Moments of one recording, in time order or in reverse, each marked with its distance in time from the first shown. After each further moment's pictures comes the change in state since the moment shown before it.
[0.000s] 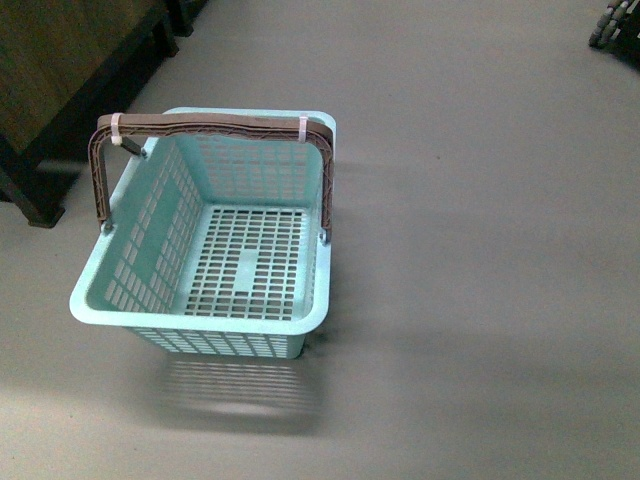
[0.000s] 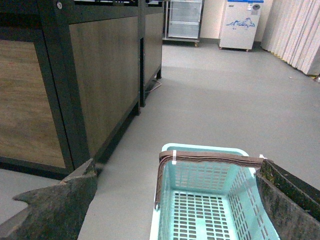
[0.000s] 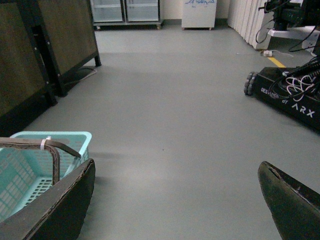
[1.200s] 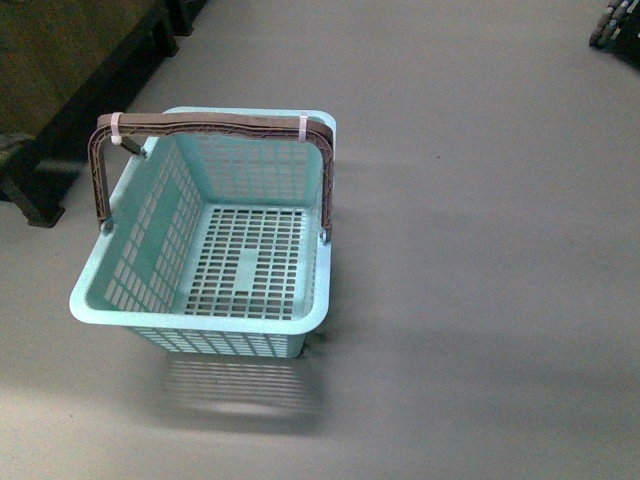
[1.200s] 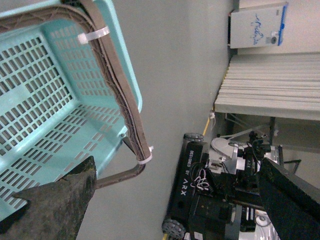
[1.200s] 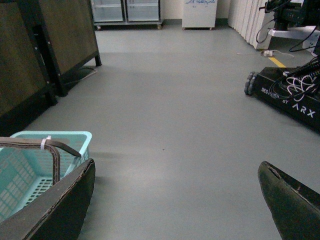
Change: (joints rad) left arm -0.066 1.697 0.494 0.820 0.175 -1.338; right arm 0.000 0.000 0.000 0.000 -0.001 0.000
